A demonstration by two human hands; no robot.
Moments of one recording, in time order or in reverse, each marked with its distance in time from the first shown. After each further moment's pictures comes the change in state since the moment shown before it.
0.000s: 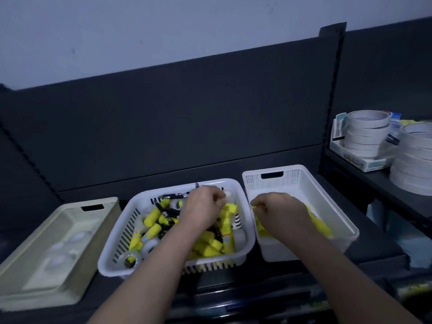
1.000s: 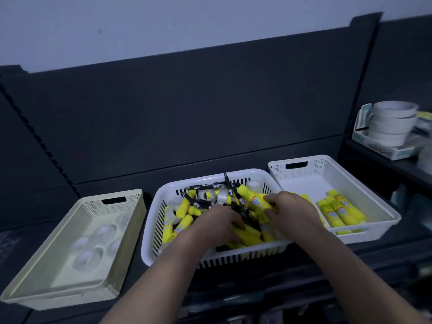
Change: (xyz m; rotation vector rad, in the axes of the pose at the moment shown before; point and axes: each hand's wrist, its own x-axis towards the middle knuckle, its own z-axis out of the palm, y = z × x) left_hand -0.024 -0.084 -0.020 0.135 -0.557 0.260; right_hand -0.009 -0.071 0.036 -0.072 -0.039 0.066
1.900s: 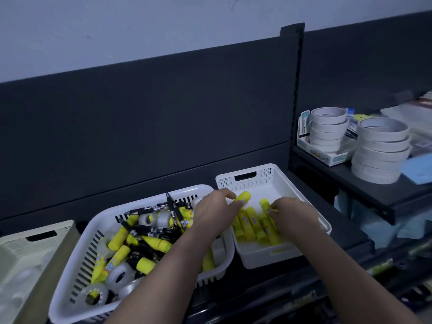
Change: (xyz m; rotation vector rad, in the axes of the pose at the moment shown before) left_hand 0.107 0.121 0.007 -0.260 0.355 -0.173; right_hand 0.026 0.148 -0.016 -0.192 -0.116 0.322
